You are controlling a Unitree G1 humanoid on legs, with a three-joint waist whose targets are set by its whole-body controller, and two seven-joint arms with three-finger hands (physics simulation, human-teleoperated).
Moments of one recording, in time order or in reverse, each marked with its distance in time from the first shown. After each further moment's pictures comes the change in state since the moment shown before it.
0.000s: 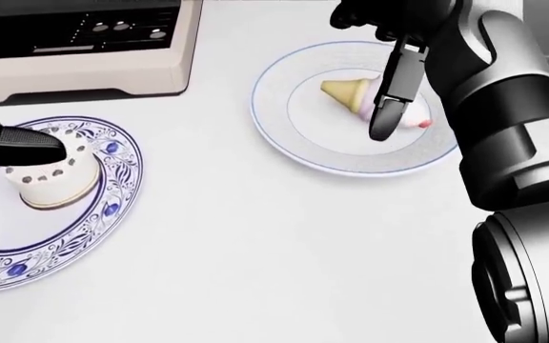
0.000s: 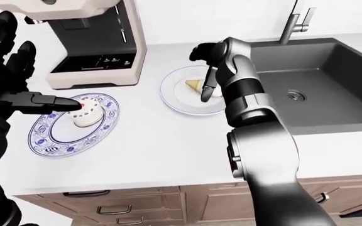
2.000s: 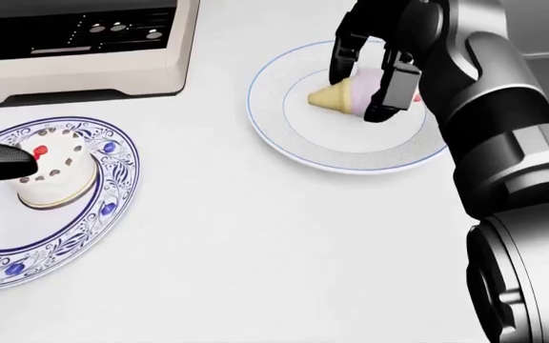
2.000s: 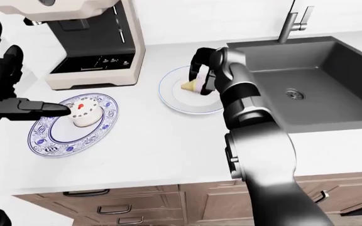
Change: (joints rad) left arm 0.068 0.032 0.066 -0.027 -0.046 -0.024 -0.003; right arm 0.005 0.014 0.003 0.095 -0.051 -0.073 -0.168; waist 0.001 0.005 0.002
